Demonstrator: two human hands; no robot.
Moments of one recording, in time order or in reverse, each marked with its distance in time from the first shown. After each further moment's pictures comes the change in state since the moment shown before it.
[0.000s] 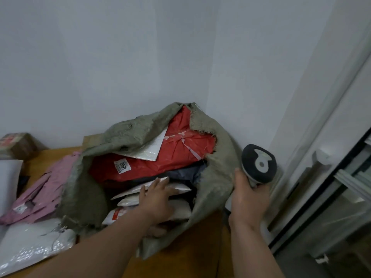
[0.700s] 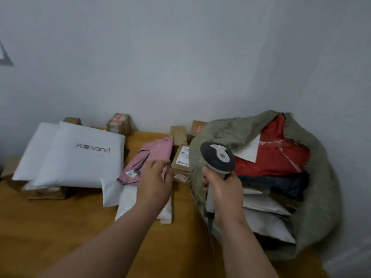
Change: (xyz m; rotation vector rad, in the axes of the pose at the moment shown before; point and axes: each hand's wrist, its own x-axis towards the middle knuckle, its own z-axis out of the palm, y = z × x) left_hand -0.174 -0.214 -0.075 -0.554 0.834 -0.314; right_hand -0.243 0.027 0.164 -0.176 -0.724 0.253
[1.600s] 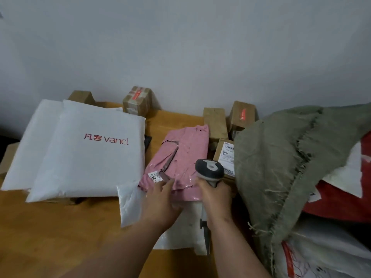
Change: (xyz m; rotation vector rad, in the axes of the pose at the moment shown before) left_hand 0.090 -0.192 0.033 0.417 -0.443 -0.219; right_hand 0.132 0.145 0.171 -0.287 -0.027 0.223
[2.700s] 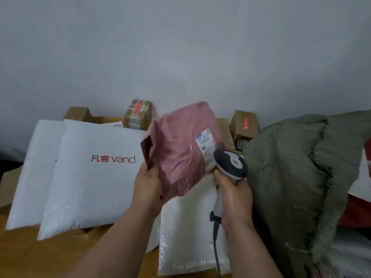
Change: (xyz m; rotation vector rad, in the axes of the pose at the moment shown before) left_hand 0.063 -0.011 -0.102 -1.348 0.168 -0.326; right_hand -0.009 -0.055 0.030 0.319 0.112 0.004
